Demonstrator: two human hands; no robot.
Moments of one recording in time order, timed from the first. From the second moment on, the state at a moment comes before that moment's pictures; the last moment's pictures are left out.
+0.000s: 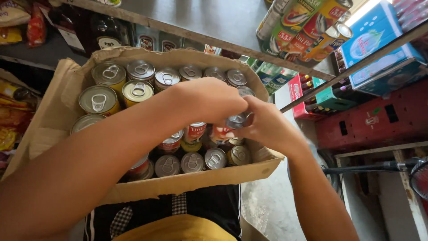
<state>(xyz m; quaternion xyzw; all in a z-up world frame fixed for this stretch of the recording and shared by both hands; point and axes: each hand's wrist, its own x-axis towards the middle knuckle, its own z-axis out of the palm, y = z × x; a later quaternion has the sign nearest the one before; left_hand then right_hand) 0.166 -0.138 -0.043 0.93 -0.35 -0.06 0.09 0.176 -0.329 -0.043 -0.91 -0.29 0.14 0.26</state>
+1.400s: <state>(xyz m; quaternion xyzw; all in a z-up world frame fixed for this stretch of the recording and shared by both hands) 0.161 -0.104 0.036 0.95 -0.24 -0.03 0.17 0.212 -0.348 -0.032 -0.90 -0.26 0.14 0.34</state>
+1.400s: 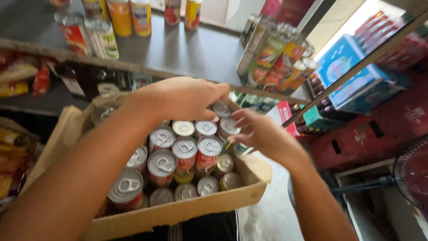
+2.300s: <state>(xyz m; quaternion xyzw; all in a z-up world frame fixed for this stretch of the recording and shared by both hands) 0.373 -0.200 -0.008 0.89 -0.20 0.24 0.33 0.383 -0.370 0.012 -0.86 -0.25 -0.27 0.36</state>
